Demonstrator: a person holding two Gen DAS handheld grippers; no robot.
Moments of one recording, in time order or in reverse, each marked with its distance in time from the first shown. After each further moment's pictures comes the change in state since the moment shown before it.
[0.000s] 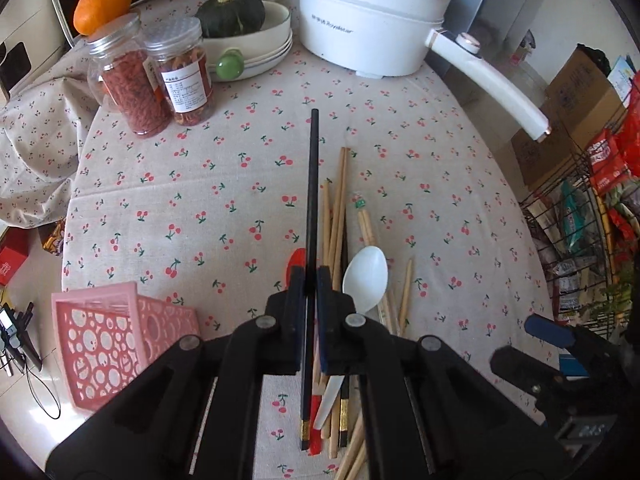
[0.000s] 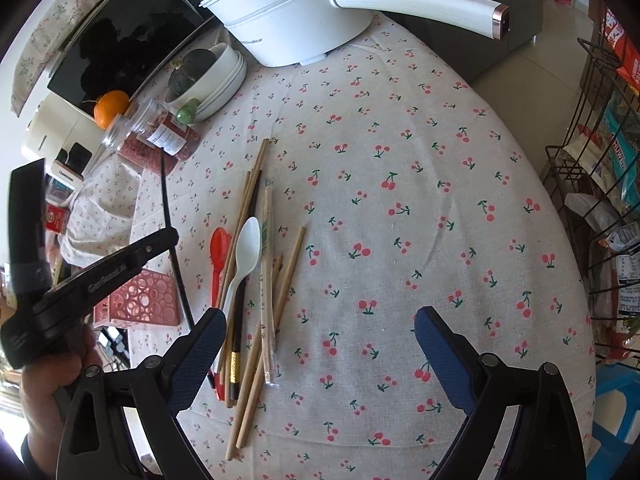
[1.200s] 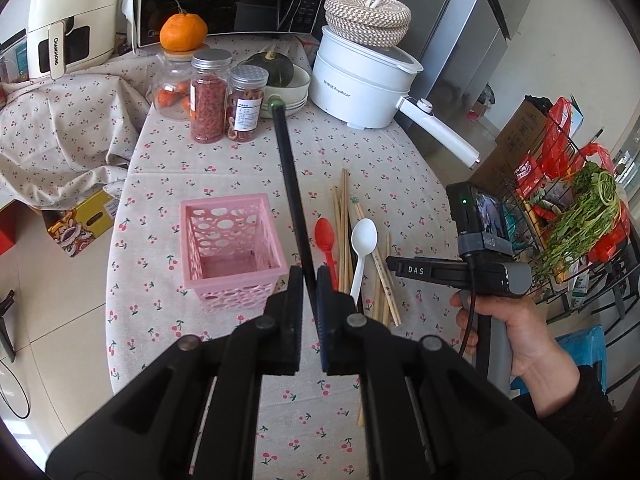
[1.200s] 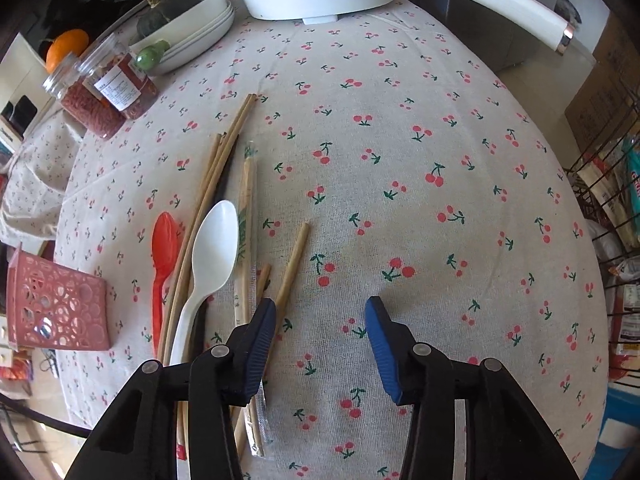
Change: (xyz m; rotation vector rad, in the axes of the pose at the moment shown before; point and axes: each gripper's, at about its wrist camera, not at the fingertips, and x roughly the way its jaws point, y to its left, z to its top) left arm -0.080 0.071 -0.075 -0.050 -0.210 -0.153; right arm 0.085 0.047 0.005 -0.093 0.019 -0.259
